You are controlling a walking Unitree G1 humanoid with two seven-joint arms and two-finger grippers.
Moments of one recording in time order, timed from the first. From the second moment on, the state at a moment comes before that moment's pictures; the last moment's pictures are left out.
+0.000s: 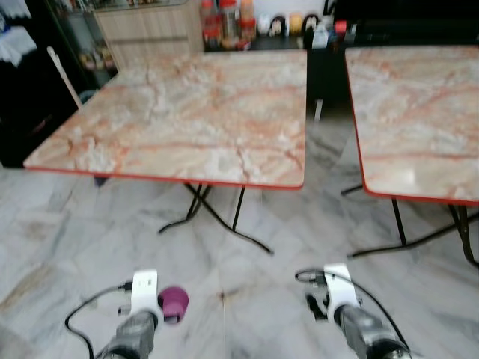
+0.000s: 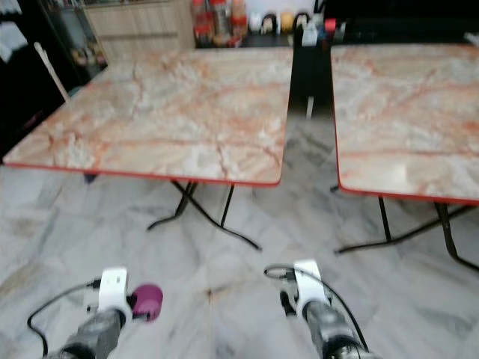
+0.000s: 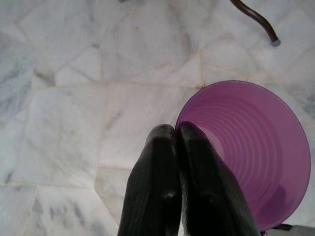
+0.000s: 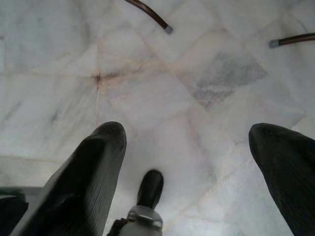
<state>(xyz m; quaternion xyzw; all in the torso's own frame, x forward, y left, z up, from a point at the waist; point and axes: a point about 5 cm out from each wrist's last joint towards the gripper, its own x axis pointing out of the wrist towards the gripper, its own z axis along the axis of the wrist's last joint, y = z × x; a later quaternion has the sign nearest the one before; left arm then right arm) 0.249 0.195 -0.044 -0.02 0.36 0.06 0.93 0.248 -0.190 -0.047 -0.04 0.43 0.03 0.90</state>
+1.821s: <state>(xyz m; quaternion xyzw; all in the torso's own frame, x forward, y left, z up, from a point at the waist) 0.247 0.193 -0.046 -0.01 0.37 0.05 0.93 0.250 -0.197 -0.045 -0.05 0.43 0.02 0.90</state>
